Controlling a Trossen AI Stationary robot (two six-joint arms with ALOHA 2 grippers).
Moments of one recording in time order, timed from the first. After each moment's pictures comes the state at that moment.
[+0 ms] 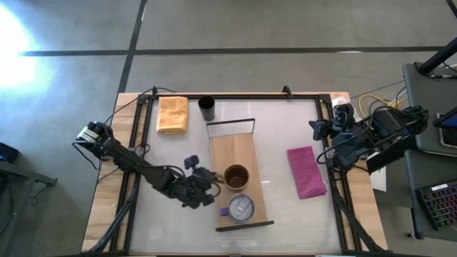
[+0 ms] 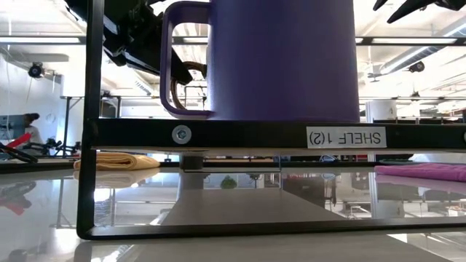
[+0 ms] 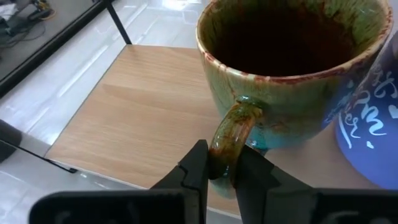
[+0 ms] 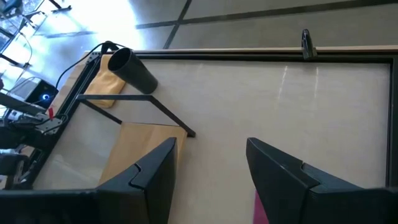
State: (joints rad) left arm -0.50 1.53 0.96 -0.28 -0.77 -0.59; right arm 0.40 0.92 1.30 -1.51 0.84 1.59
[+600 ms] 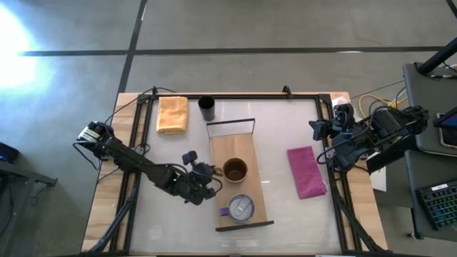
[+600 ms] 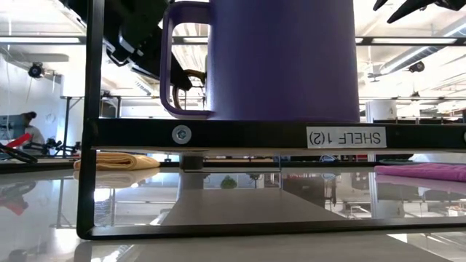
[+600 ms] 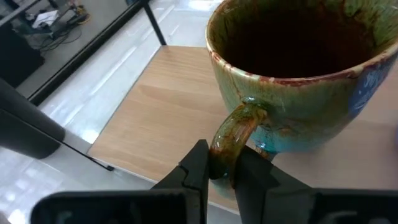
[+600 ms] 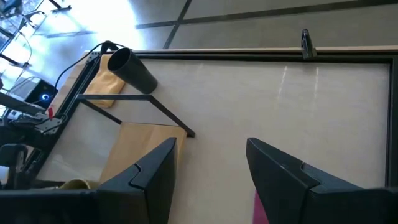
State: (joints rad) left arm -0.46 1.54 0.97 -0.33 -0.84 -0.60; right arm 0.40 0.92 1.30 -1.52 0.84 1.59
